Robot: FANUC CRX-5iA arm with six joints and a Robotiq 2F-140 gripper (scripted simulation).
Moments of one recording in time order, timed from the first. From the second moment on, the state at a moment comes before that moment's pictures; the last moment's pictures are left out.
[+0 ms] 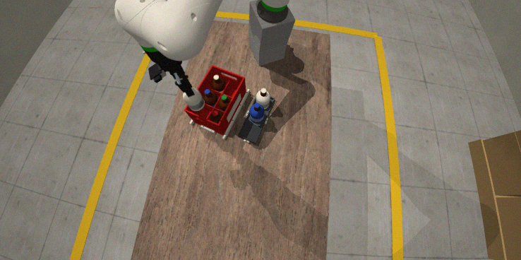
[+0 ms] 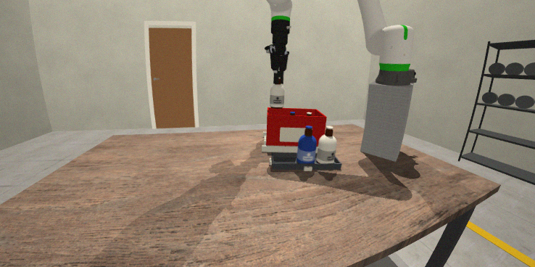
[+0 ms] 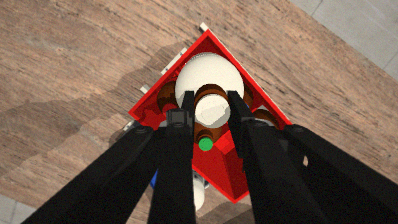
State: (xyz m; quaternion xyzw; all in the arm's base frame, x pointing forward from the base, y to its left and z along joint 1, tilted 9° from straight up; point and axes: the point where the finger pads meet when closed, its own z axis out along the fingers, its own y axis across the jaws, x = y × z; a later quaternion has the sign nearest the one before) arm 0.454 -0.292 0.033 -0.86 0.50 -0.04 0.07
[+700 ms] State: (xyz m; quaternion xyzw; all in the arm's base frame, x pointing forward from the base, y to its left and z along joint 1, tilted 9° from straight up) arm 0.455 -0.292 0.026 -0.86 0.50 -0.04 0.07
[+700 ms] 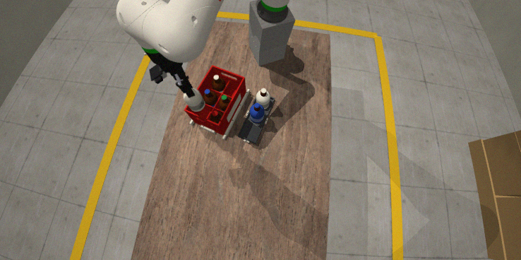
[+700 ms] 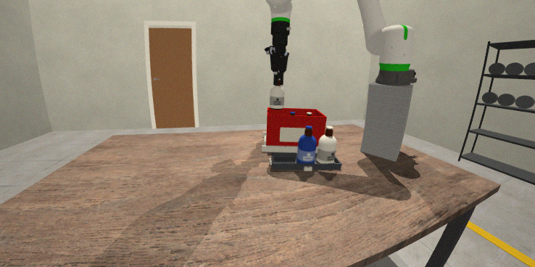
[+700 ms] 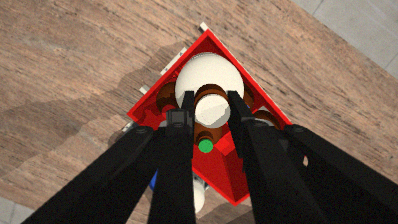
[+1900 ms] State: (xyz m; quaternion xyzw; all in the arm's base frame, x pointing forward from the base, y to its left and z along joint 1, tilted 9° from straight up) arm 0.458 -0.290 0.001 -0.86 0.50 -0.04 0.07
